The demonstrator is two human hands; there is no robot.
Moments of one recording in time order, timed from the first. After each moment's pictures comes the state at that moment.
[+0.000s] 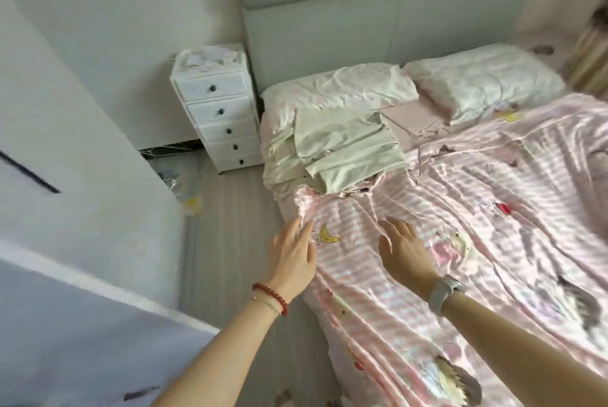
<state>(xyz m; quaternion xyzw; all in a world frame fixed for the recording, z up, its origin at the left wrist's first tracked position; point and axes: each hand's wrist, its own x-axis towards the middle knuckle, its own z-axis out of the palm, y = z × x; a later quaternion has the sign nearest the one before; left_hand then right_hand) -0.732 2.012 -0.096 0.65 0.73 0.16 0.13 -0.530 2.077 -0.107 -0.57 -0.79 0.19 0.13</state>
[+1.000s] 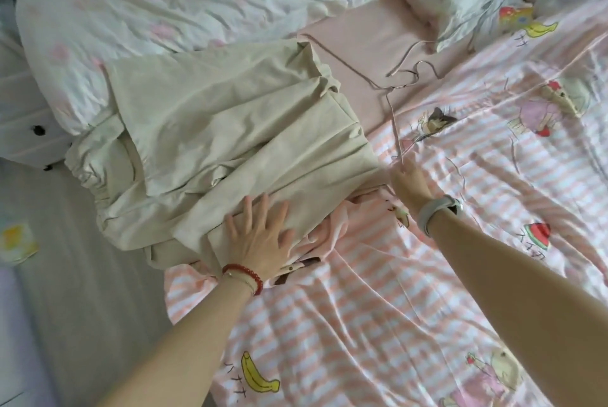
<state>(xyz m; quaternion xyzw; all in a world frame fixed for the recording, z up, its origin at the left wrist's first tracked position) -0.712 2.455 -0.392 0.72 0.65 -0.11 0.20 -0.459 2.541 -0.348 -0.81 -0.39 0.42 0.15</state>
